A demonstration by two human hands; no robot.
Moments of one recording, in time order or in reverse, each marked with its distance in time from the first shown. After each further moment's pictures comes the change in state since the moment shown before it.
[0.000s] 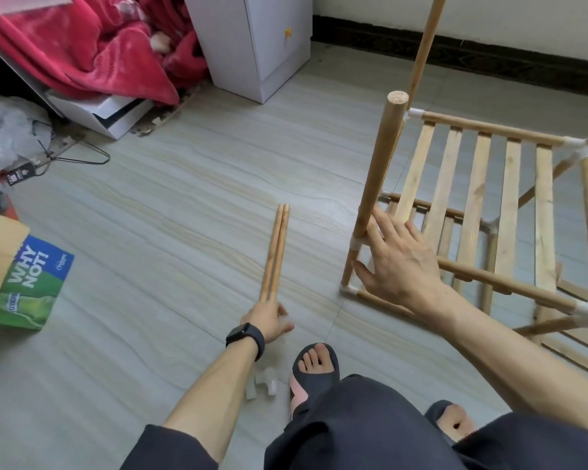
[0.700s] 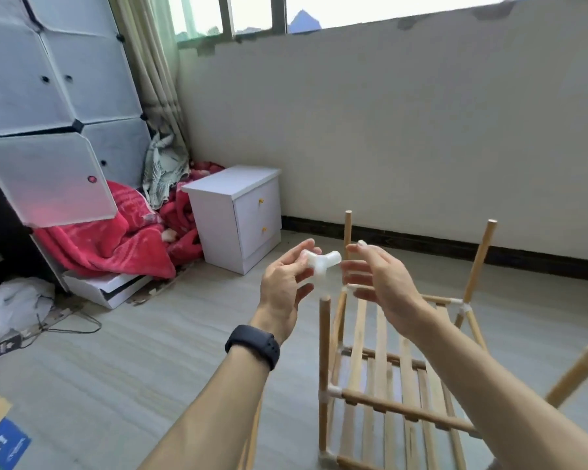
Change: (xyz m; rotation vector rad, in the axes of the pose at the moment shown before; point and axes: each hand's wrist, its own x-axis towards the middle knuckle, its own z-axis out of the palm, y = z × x) left_hand -0.171 0.251 -0.250 -1.303 0.175 0.755; right_hand 0.001 0.005 -0.250 1.429 0.390 0.225
